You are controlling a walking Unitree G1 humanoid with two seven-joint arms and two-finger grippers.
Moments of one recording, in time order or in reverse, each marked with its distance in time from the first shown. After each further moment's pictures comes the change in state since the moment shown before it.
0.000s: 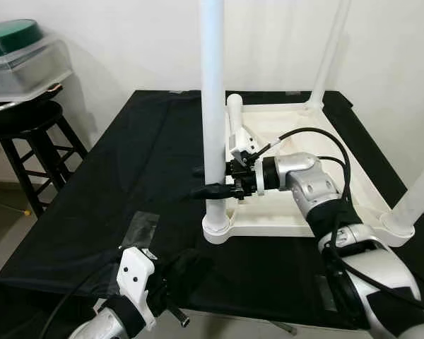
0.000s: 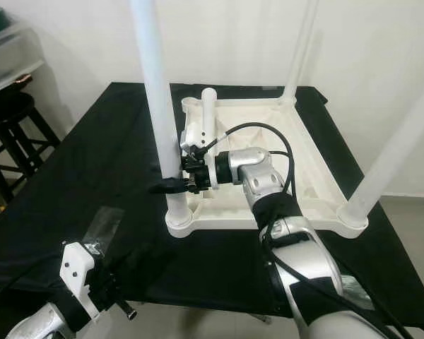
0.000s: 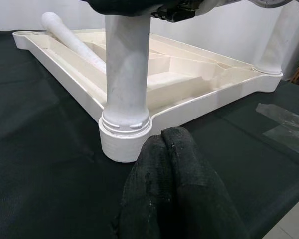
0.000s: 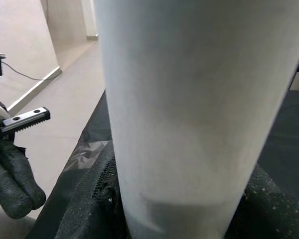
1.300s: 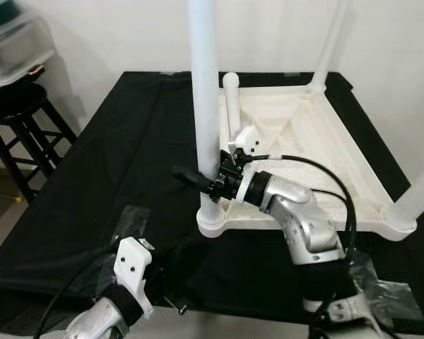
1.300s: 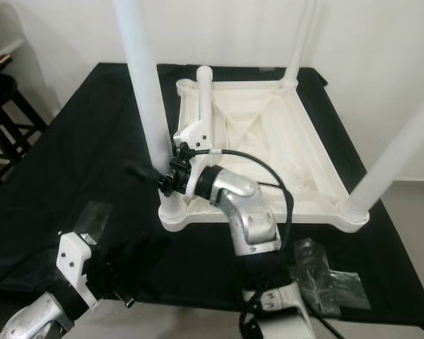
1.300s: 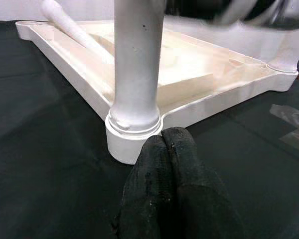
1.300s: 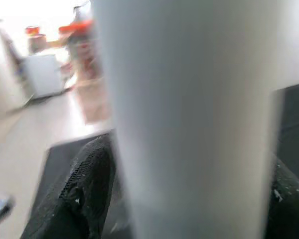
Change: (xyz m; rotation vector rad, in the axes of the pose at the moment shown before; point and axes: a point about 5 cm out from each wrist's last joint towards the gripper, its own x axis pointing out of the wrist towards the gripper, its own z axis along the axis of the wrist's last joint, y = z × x) left arm 0.001 0.003 0.002 0.013 -0.003 0.013; right arm 0.019 0.046 -0.002 0.121 -0.211 -0.345
